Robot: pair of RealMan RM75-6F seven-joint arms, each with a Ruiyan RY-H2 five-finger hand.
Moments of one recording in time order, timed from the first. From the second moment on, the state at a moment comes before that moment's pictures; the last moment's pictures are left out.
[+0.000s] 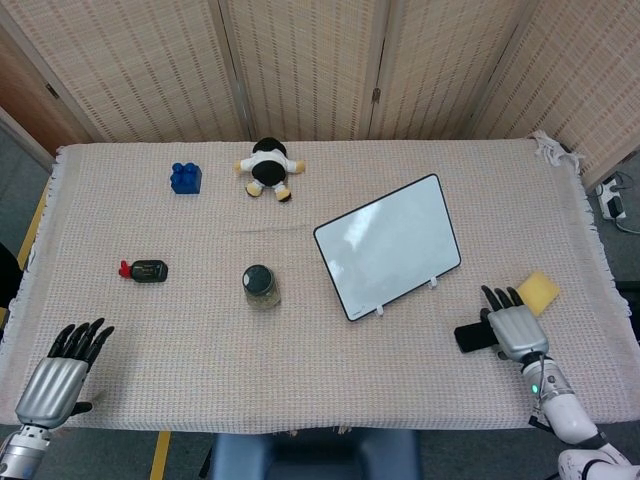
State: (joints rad) left arm -0.11 -1.13 0.05 -1.60 1.58 1.37 0.20; right arm 0.39 -1.27 0.02 -1.49 -1.15 0.93 -0.50
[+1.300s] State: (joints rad) left arm -0.15 -1.13 0.05 -1.59 1.51 1.30 0.17; right arm 0.53 -1.69 0.26 -1.11 -1.37 1.32 -0.32
